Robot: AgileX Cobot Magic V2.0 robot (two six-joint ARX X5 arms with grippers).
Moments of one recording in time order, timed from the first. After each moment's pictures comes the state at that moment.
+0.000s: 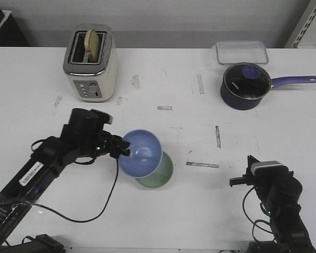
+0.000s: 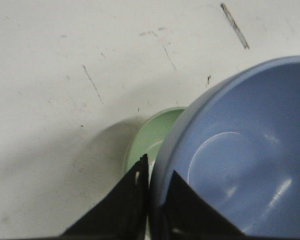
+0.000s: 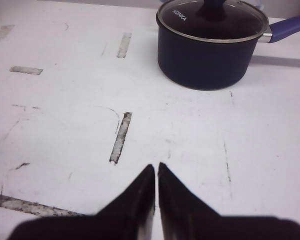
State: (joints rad) left arm -0.47 1.33 1.25 -0.64 0.33 -0.18; right arm 0.04 0.55 0.48 -0.33 -0.08 -0.03
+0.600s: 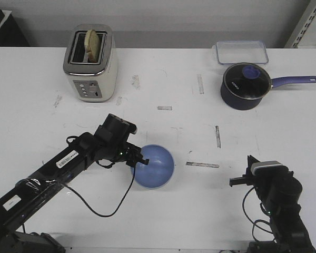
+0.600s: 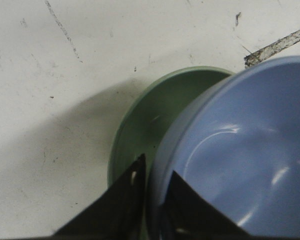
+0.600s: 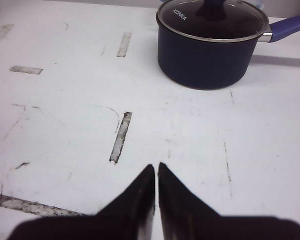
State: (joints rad) left arm -0.58 1.52 1.25 -0.63 0.27 -0.17; right arm 0.04 0.55 0.48 -0.34 -0.08 -0.03
